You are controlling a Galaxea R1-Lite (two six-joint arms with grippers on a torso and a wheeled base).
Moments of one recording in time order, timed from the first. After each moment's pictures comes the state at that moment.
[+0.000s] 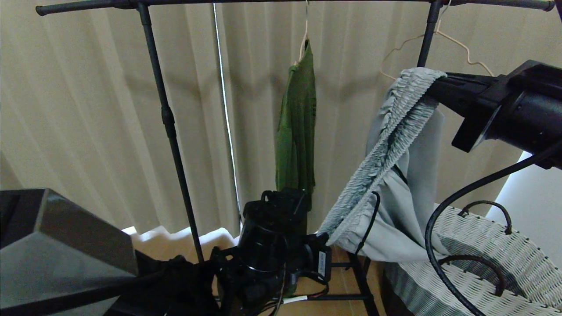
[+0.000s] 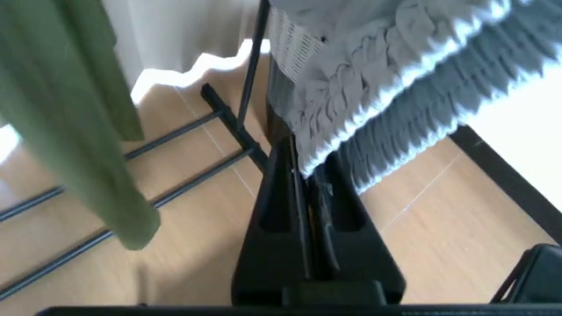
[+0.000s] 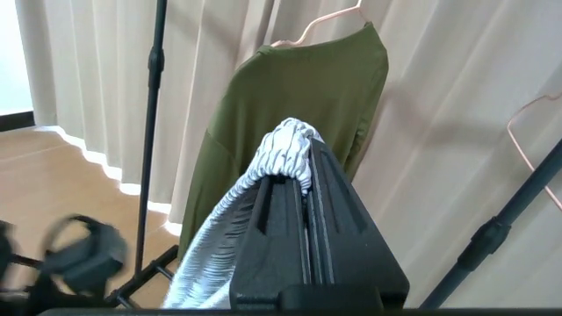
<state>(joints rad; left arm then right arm) -0.91 1.98 -0.79 -0.83 0.13 -0.31 0.62 1.34 -0.94 -0.52 -0.07 -0.19</state>
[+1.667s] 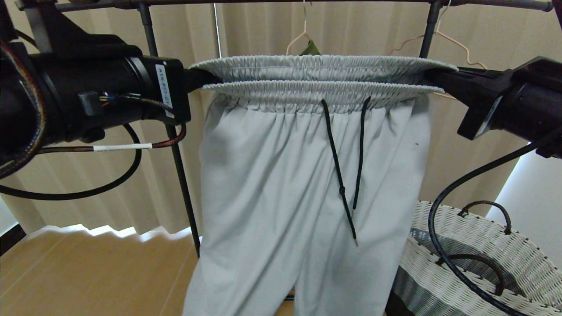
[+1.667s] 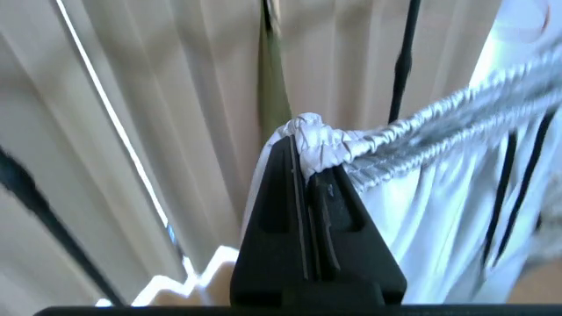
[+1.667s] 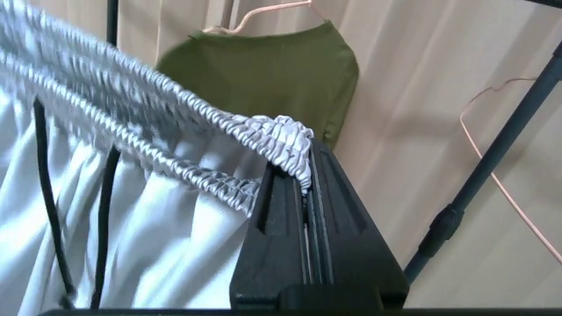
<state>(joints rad) -0.62 1.40 -1.20 -0.16 0.14 0.06 0.52 1.35 -0.95 -0.52 -0.08 -0.20</state>
